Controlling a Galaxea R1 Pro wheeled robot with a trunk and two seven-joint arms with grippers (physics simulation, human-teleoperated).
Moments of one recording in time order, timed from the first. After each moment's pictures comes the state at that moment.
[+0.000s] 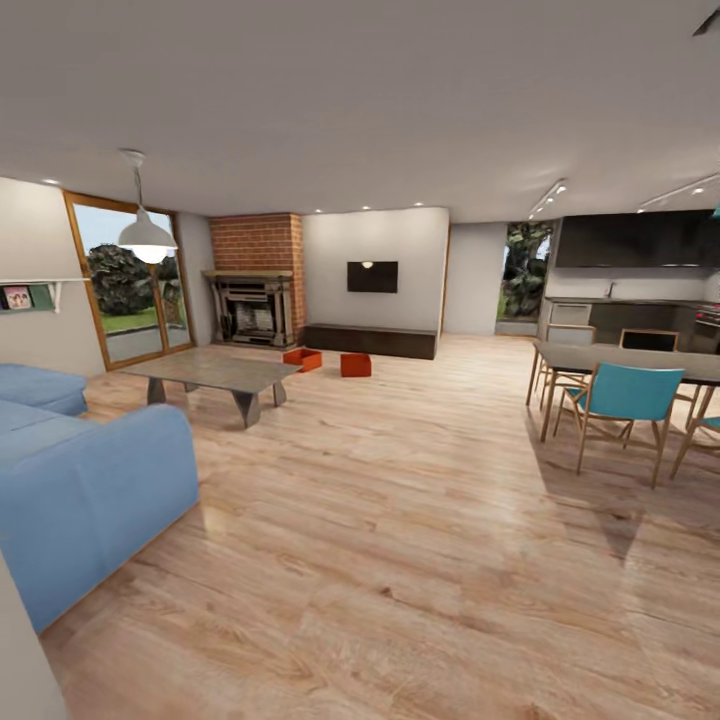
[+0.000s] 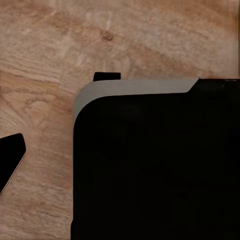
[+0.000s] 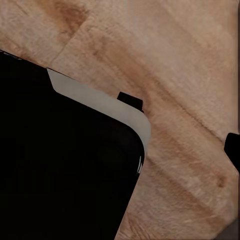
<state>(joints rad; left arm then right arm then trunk) 0.00 0.00 0.02 -0.02 0.01 -0.11 -0.01 -0.05 -0.04 0.63 0.01 -0.28 -0.16 0.09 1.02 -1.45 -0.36</state>
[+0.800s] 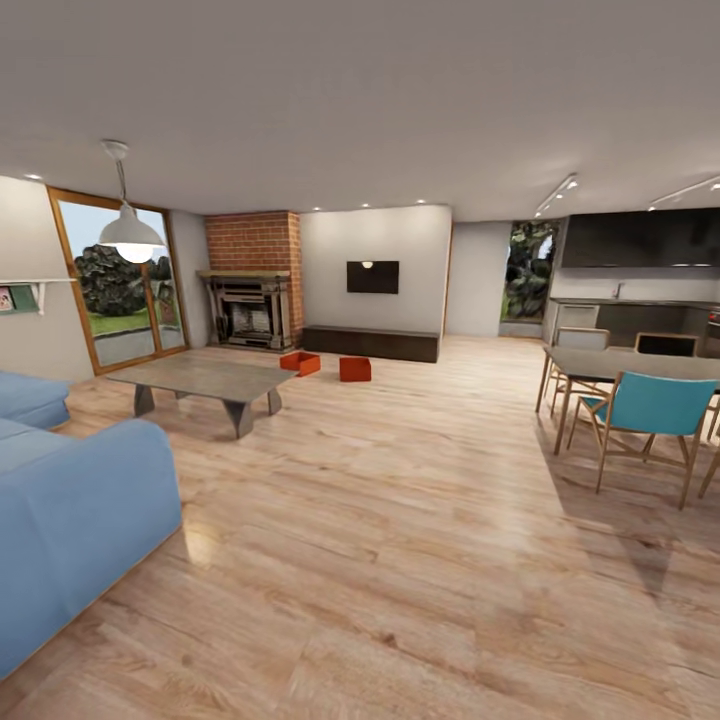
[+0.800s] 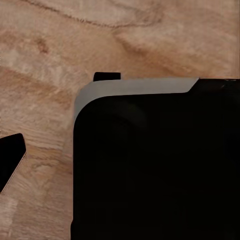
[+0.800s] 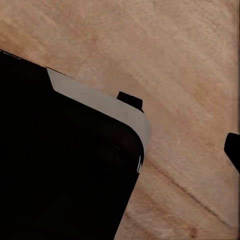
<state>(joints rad) 0.00 0.00 0.02 -0.02 0.01 -0.11 -0.01 -0.05 -0.04 0.63 0.01 -0.27 -0.16 0.09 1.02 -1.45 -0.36</state>
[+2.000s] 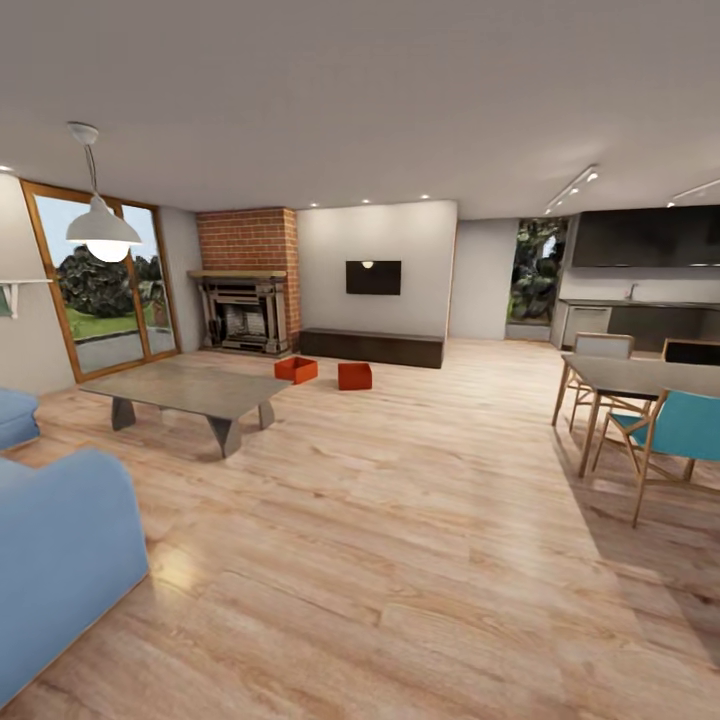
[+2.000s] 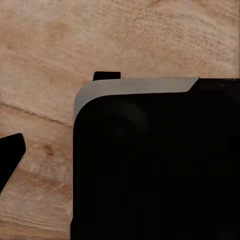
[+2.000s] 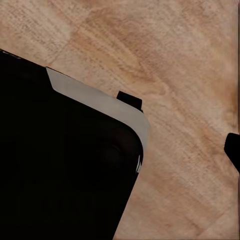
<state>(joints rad) 0.00 0.00 0.02 -0.02 0.01 -0.11 -0.01 -0.05 -0.04 0.63 0.01 -0.27 -0.16 0.09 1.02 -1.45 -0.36</state>
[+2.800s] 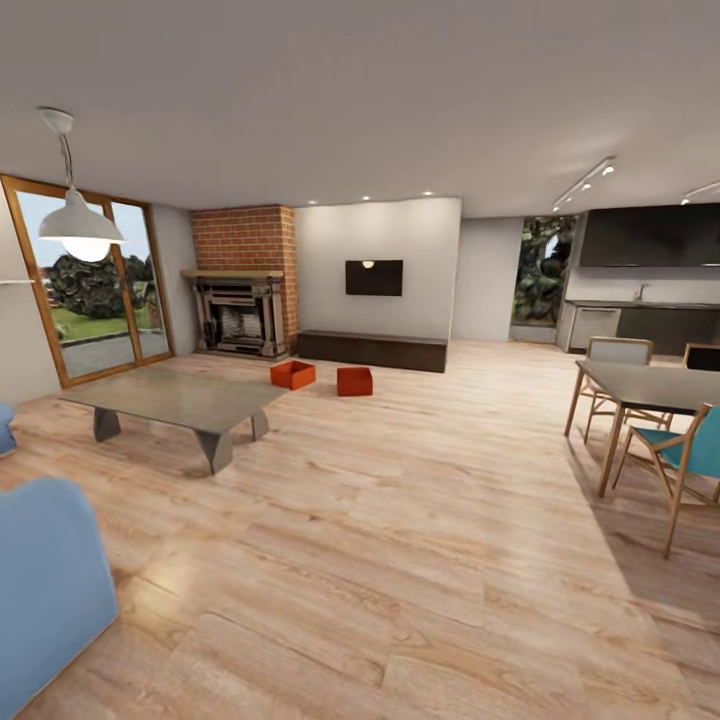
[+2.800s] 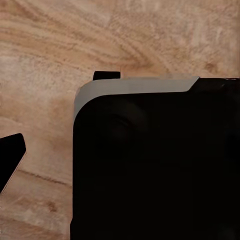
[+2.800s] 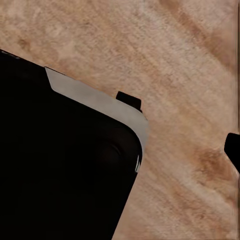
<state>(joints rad) 0.00 0.00 0.02 -0.02 0.01 -0.11 -0.01 -0.05 -0.05 0.63 0.01 -0.27 -0.16 0.09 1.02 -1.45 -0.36</state>
